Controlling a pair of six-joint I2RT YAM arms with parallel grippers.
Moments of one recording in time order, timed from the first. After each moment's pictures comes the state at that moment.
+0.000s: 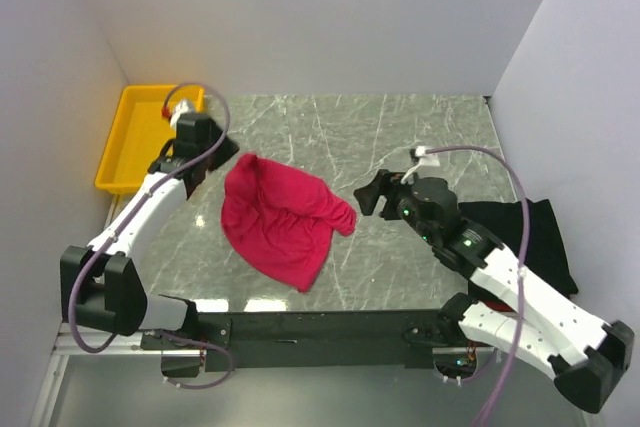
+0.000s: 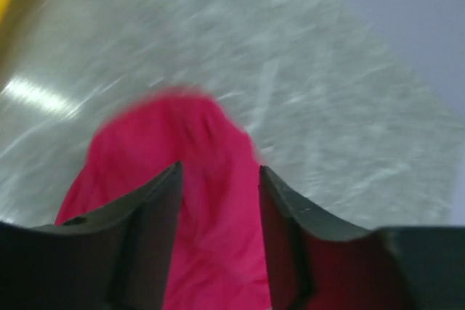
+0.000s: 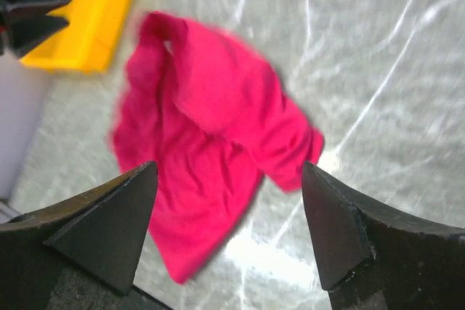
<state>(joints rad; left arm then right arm) -0.25 1.35 1.13 -0.29 -0.17 -0.78 0.70 0.80 0.76 -0.28 0.22 0.58</state>
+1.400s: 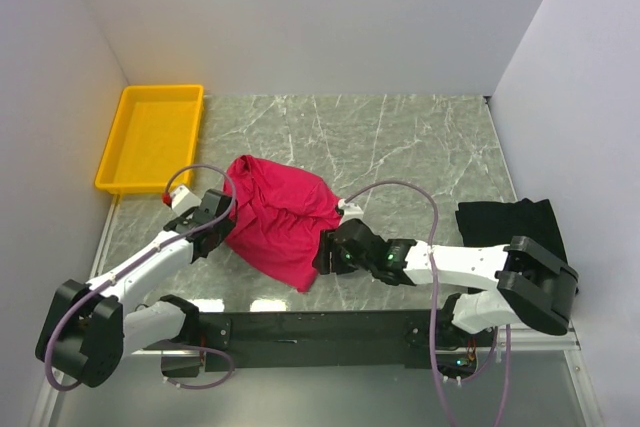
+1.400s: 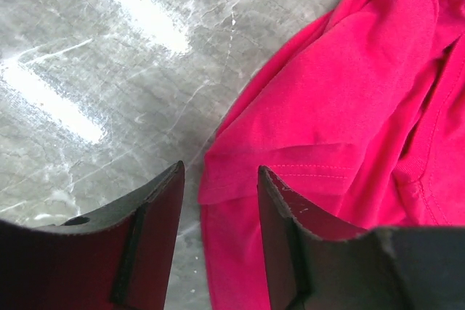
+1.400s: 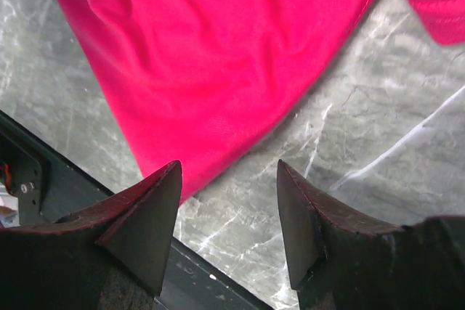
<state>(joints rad) -0.41 1.10 0.54 -0.46 -0.51 -1.17 1.05 1.32 0.57 0.00 0.14 0.84</state>
